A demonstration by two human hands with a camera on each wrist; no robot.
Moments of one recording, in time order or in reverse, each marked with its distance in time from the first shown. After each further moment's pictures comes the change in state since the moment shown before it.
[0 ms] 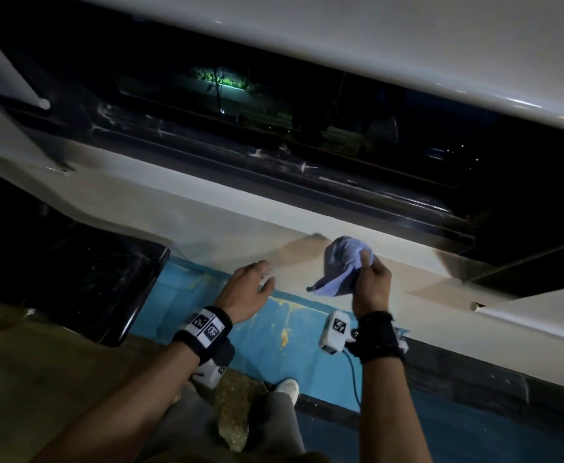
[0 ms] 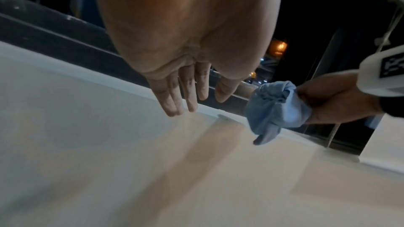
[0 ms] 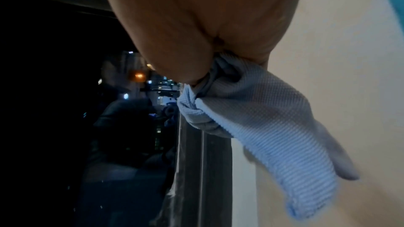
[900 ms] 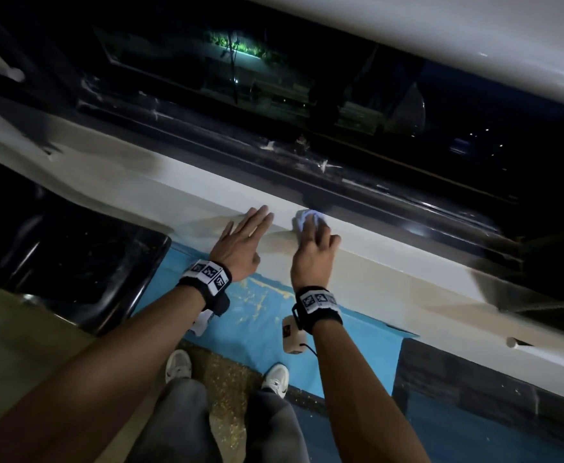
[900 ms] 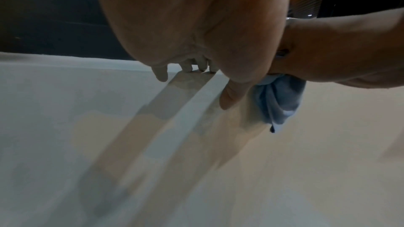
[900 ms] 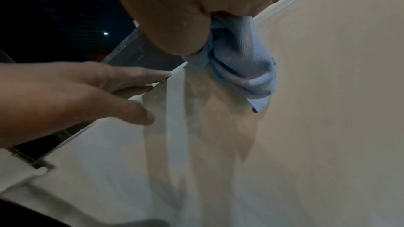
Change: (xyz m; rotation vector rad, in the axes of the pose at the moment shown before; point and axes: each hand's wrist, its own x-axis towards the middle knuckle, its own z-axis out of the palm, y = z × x) left_hand 0.119 -0.077 -0.021 0.410 -0.105 0.054; right_hand 0.036 0.053 0.159 -1.036 -0.054 -0.716
